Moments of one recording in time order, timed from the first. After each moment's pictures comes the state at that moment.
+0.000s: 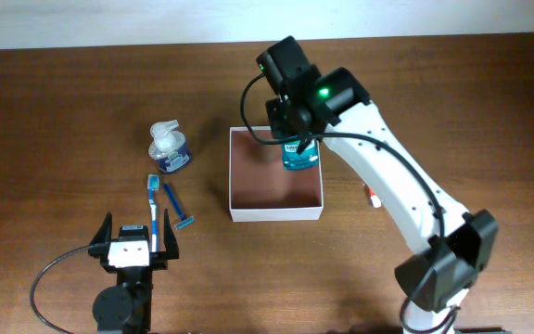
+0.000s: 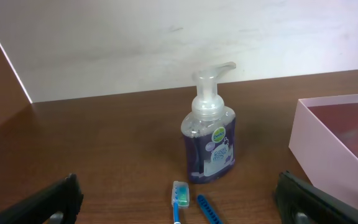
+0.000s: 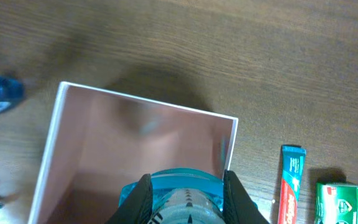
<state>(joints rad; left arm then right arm) -0.02 0.01 0.01 -0.07 -0.08 0.11 0.56 1.96 1.99 -1.16 0.21 0.31</state>
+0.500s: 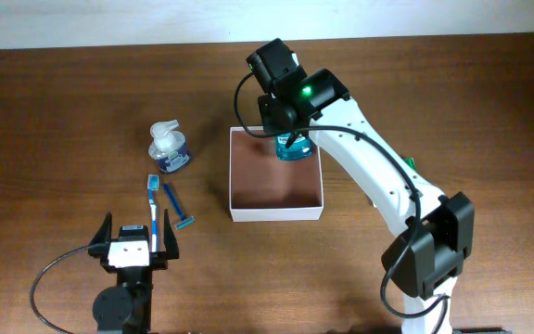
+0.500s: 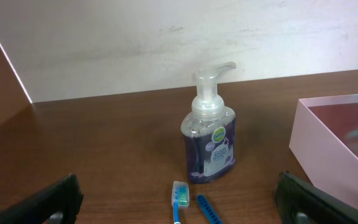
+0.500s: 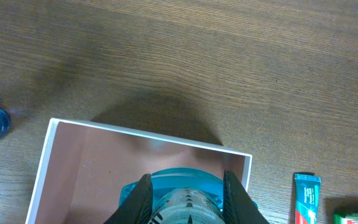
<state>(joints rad) -0.02 0.01 0.01 -0.07 -0.08 0.11 0.56 2.04 1.99 -1.04 0.24 0.31</state>
